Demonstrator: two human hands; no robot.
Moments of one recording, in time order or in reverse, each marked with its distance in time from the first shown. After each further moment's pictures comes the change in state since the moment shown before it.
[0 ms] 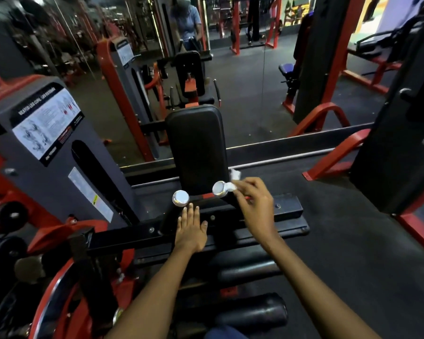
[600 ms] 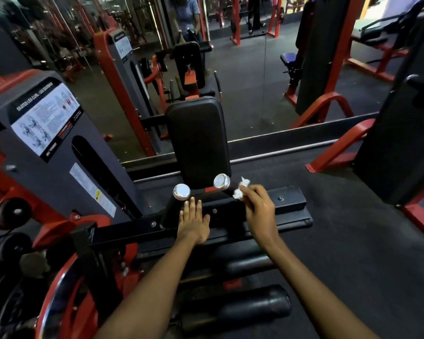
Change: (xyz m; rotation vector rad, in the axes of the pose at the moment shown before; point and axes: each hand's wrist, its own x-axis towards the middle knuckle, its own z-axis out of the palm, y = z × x) left_hand 0.000 0.004 -0.005 0.039 -0.065 -0.036; right_hand -0.029 0.025 0.005 -0.127 -0.047 0.003
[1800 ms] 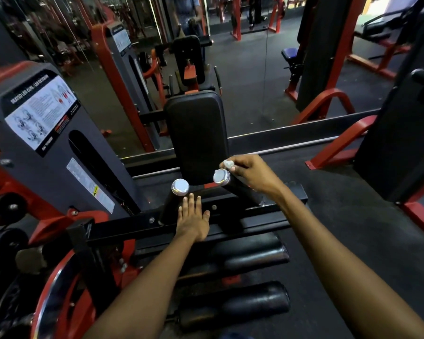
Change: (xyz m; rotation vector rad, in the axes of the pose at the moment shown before) left_hand 0.001 0.001 0.001 0.008 0.010 -0.001; right_hand 0.088 -0.020 -0.011 0.335 -0.543 0.166
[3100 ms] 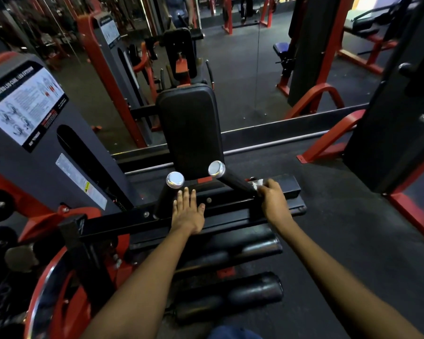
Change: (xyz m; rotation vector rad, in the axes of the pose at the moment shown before) left_hand 0.000 -0.001 0.003 -0.009 0.030 0.013; right_hand -0.066 0.098 0.003 -0.635 0.360 0.244
